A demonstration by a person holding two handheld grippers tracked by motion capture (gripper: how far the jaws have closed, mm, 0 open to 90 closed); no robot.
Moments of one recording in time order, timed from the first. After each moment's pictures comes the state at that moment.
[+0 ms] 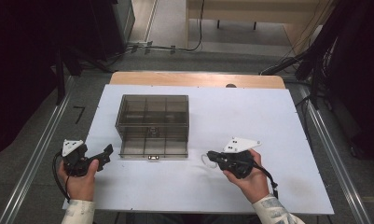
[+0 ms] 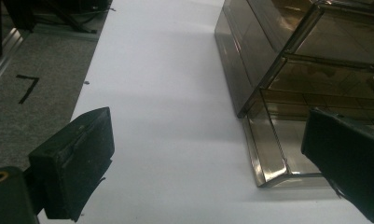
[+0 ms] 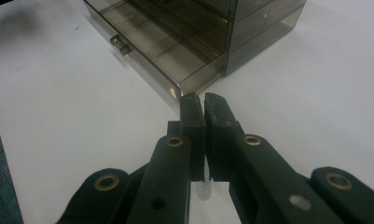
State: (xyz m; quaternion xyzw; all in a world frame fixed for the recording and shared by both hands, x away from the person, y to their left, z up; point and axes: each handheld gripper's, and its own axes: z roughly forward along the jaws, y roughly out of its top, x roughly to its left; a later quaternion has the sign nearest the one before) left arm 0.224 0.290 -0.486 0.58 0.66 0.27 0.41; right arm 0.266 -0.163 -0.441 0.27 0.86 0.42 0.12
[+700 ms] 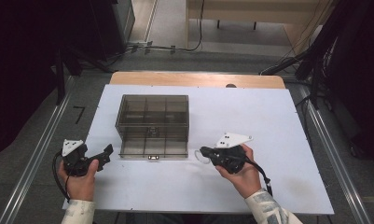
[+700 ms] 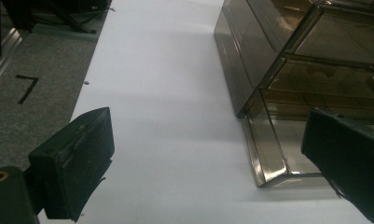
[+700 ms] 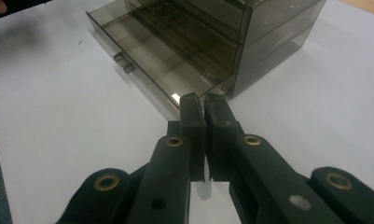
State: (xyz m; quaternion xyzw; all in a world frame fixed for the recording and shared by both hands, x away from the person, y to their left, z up) left arm 0.224 0.290 -0.486 0.58 0.66 0.27 0.41; right arm 0.276 -0.143 -0.436 0.27 0.86 0.42 0.12
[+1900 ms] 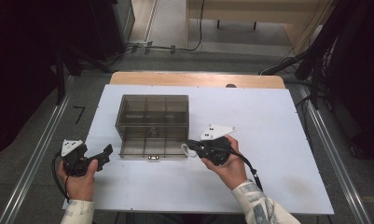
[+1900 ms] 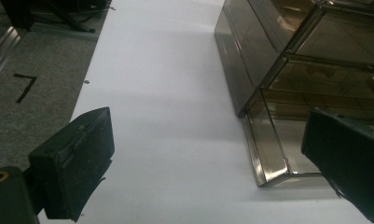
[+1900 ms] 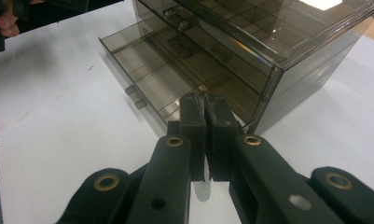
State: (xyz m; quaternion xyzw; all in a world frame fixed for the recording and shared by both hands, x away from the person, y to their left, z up) left arm 0.224 0.292 -0.487 0.58 0.65 0.27 0.41; right arm 0.290 -0.105 -0.425 0.24 0.86 0.43 0.11
